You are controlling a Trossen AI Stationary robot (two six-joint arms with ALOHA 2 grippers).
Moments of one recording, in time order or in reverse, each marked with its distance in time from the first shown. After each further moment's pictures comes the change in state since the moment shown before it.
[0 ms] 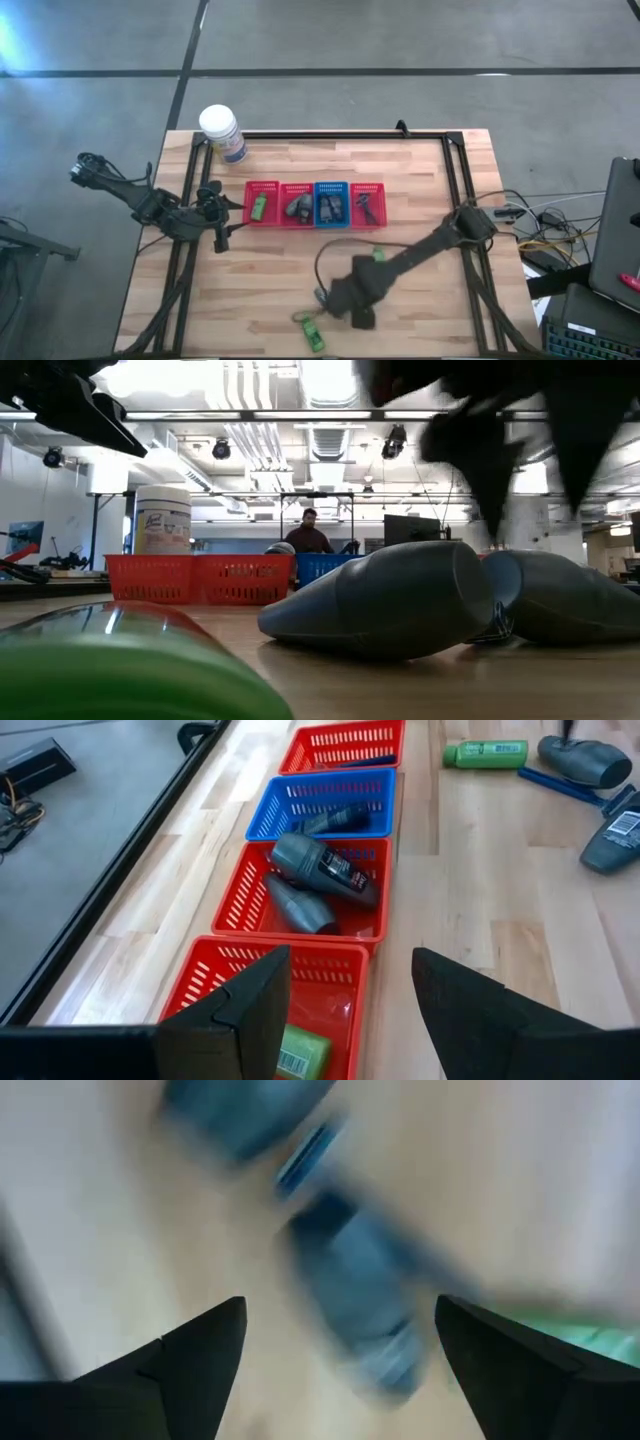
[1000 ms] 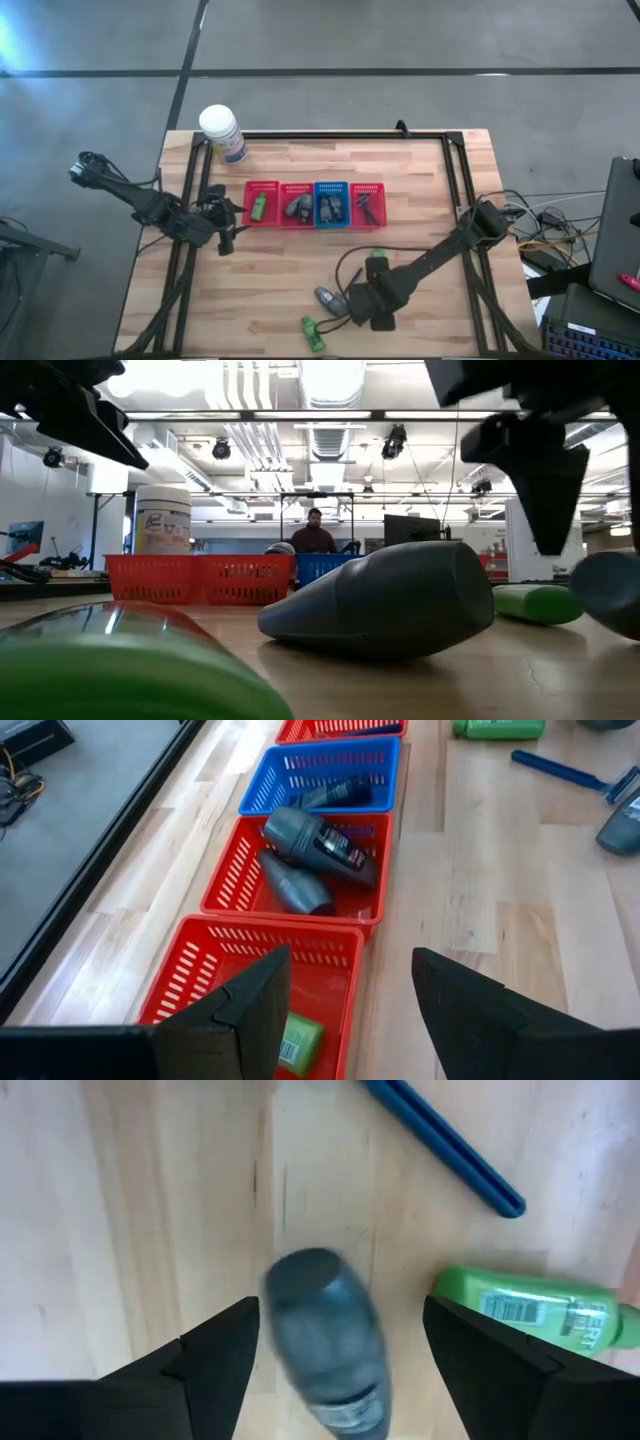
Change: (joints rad) left arm 0.000 0.085 0.000 0.002 0.005 -0.061; right arm 0.091 -0.132 -0.246 0.110 0.067 0.002
